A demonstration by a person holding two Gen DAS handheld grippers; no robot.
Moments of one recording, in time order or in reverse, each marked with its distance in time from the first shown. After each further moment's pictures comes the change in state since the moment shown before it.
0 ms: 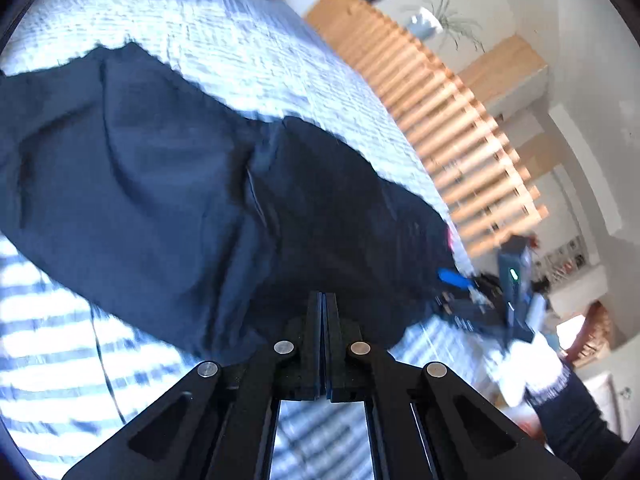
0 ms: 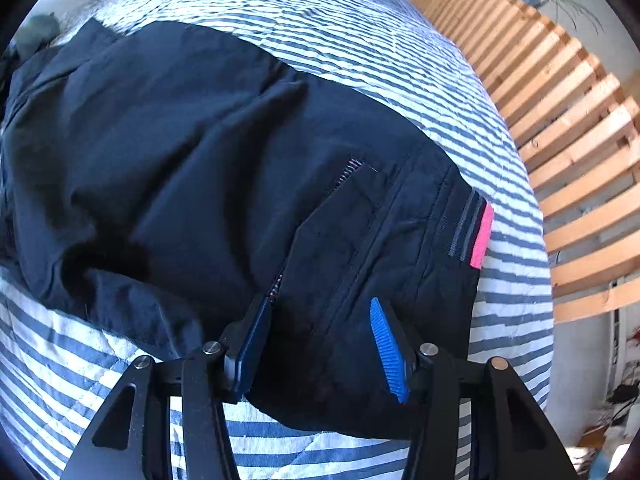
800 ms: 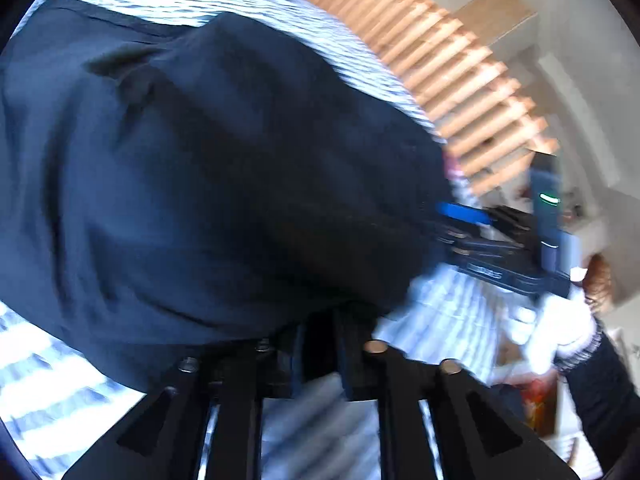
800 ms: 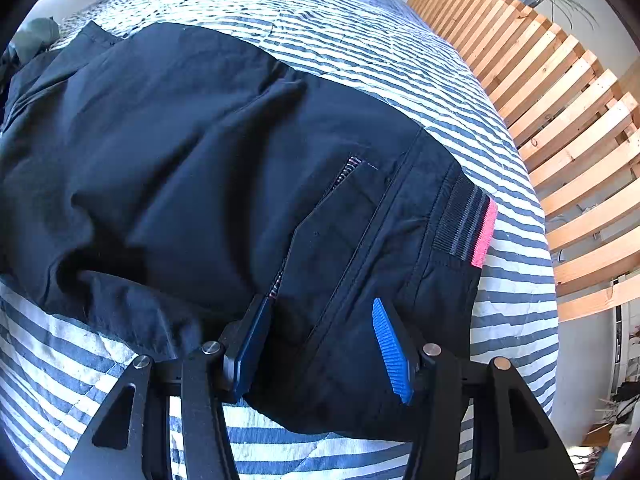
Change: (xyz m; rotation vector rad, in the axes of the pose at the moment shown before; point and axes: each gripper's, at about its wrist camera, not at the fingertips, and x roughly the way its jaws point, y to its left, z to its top) left arm 0.073 -0.034 -0.040 0.135 0.144 -0.089; right arm -0.001 0.006 -0.004 -0.007 -0.026 -0.015
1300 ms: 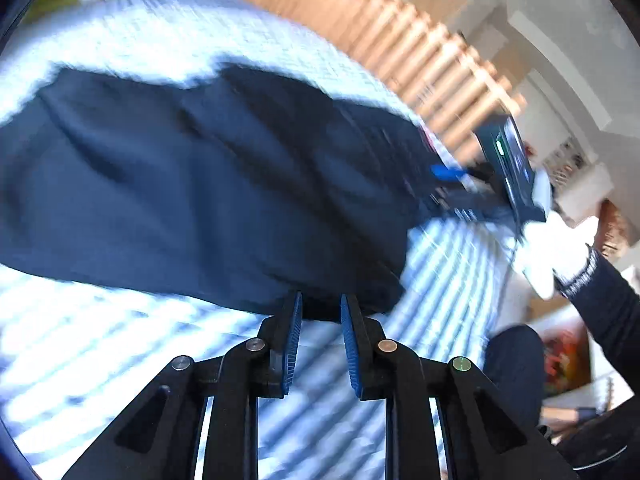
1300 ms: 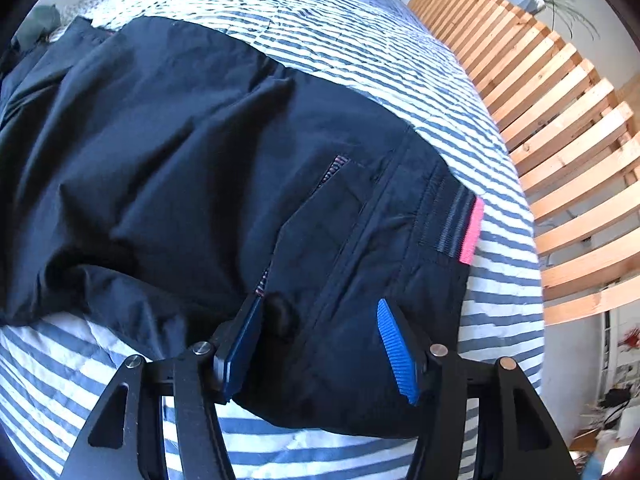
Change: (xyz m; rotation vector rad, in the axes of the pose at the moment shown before) left arm -0.088 0.014 -0.026 0.143 -0.062 0.184; right arm -0.007 -0.005 -0.003 -0.034 0.000 -0.051
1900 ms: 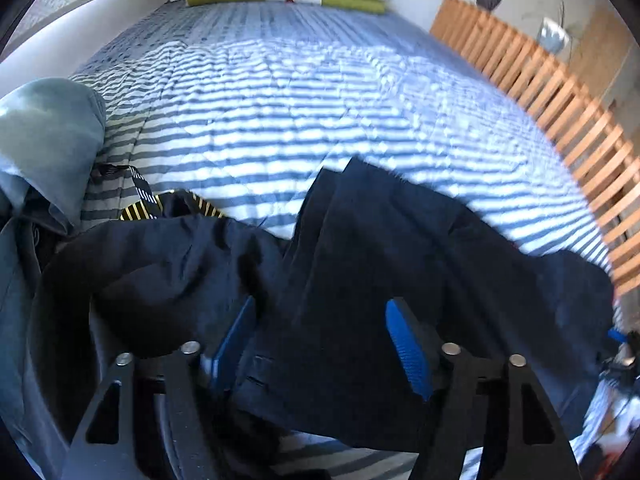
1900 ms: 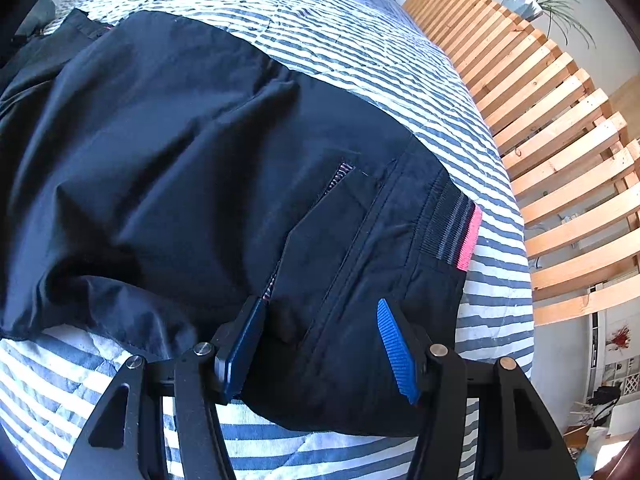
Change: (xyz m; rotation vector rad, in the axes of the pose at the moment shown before) left arm -0.072 0.247 0.102 -0.271 -0.017 0.508; right arm 0.001 0.017 0.006 -0.003 0.016 -0.050
